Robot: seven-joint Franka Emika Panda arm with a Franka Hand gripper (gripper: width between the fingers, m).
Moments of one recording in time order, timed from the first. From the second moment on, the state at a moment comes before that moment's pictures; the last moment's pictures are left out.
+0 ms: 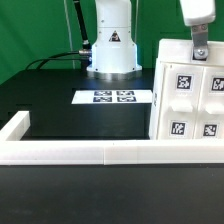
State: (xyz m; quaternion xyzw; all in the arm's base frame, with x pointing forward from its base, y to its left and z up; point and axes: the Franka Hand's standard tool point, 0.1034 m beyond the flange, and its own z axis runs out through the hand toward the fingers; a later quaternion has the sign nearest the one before) arm 0.603 0.095 0.147 -0.55 0.83 0.03 0.10
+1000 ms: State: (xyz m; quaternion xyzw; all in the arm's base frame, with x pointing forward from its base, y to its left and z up) arm 0.612 0.102 0.182 -0.53 0.83 0.06 0.15
